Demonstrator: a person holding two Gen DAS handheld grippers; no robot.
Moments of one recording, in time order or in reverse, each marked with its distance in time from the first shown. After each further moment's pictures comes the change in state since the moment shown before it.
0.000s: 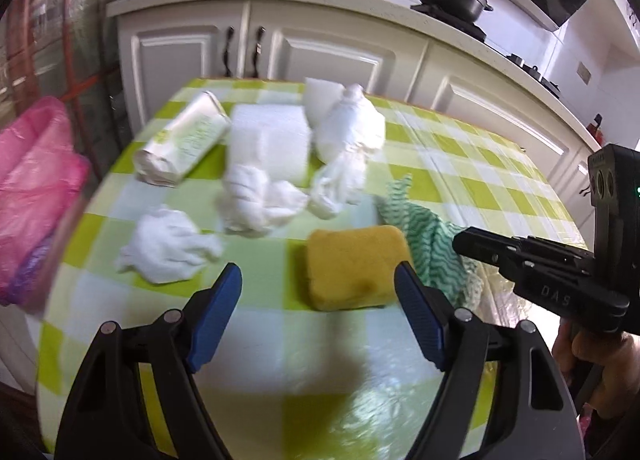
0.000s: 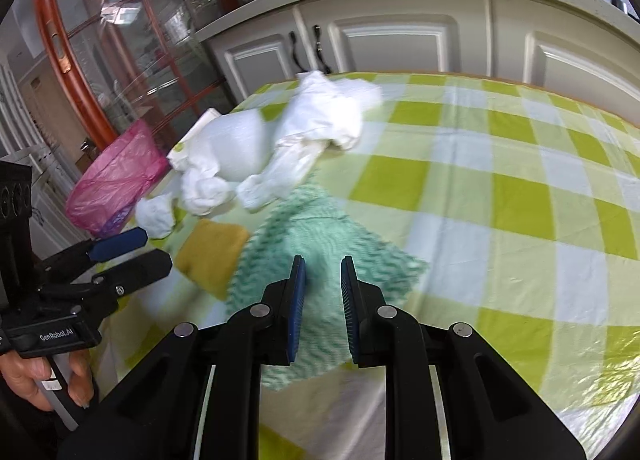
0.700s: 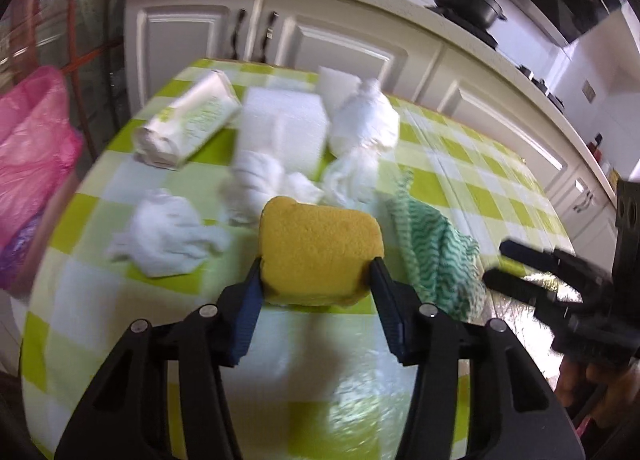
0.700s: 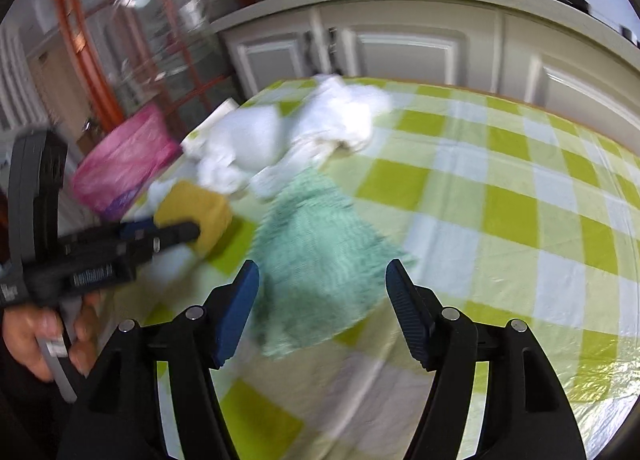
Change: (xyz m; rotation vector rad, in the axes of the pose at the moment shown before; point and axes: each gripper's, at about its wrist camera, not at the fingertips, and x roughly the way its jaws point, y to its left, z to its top) left arm 0.004 0.020 0.004 -0.085 0.018 -0.021; right arm -0.017 0.027 -0.008 -0.117 0.021 -0.010
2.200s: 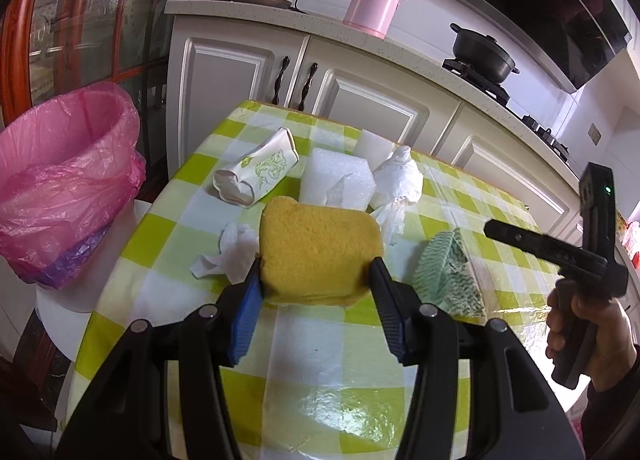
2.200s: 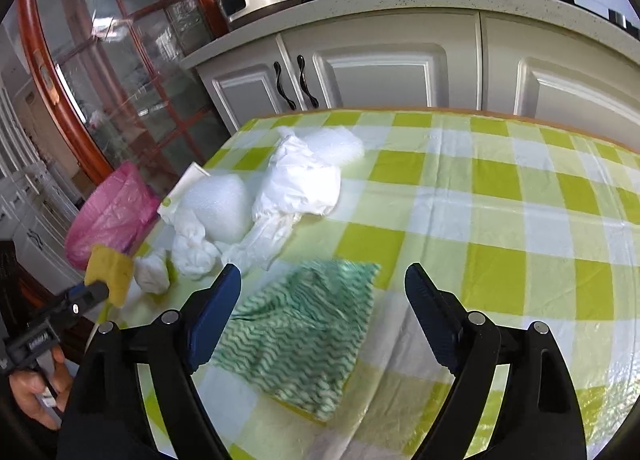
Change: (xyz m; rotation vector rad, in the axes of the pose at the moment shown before) left arm -0.065 0.039 0.000 -0.067 -0.131 0.029; right arm 0.007 -0.042 0.052 0.134 -0.051 0.001
